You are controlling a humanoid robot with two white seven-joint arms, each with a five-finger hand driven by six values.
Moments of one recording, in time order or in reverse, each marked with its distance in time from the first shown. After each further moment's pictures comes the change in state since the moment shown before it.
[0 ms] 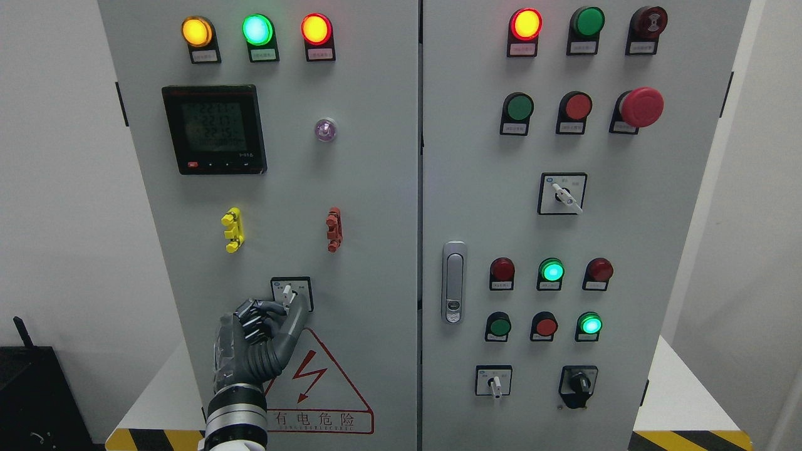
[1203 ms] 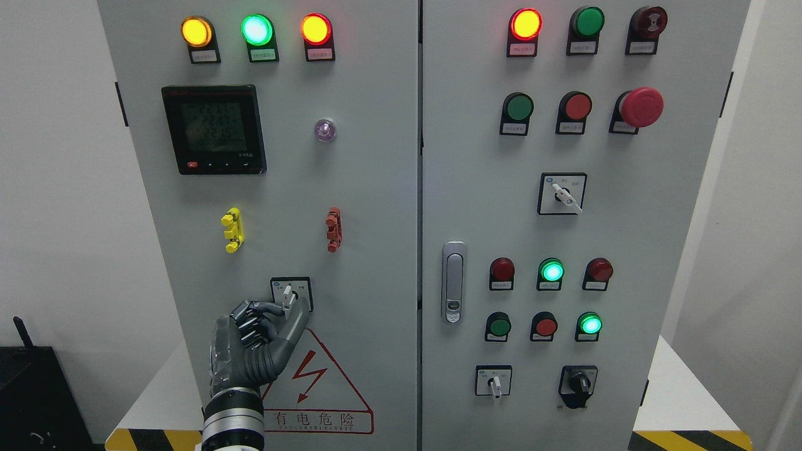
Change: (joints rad) left arm 0.012 0.009 0.001 0.000 0.004 -0.021 -0.004; right arm 0.000 0.000 0.000 0.000 0.000 0.000 0.000
